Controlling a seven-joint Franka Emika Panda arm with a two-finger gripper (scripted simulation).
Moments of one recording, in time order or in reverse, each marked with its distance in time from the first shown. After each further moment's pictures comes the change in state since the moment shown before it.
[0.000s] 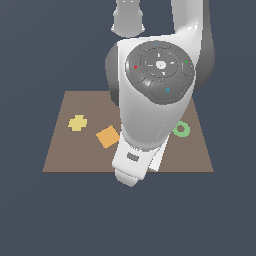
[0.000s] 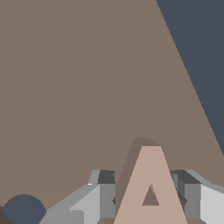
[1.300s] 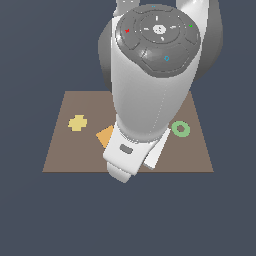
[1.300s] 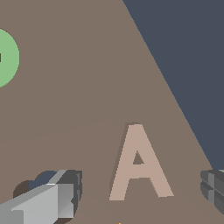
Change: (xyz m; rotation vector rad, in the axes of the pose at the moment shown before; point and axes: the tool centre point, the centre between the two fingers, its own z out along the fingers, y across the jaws) arm -0.008 -0.001 -0.028 0.000 0.000 0.080
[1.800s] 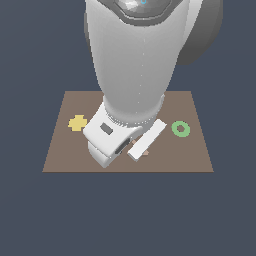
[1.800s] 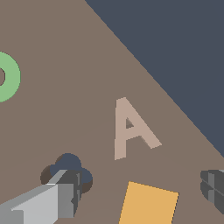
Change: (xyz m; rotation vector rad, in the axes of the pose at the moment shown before) arm -0.024 -0.005 -0.026 -0.003 -0.003 0.235
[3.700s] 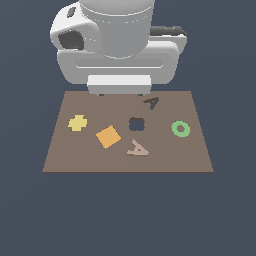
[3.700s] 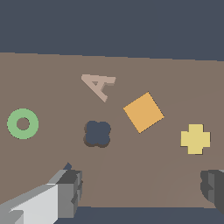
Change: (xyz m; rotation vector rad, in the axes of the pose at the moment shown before) arm -0.067 -0.042 -0.092 -0.014 -0.014 0.817
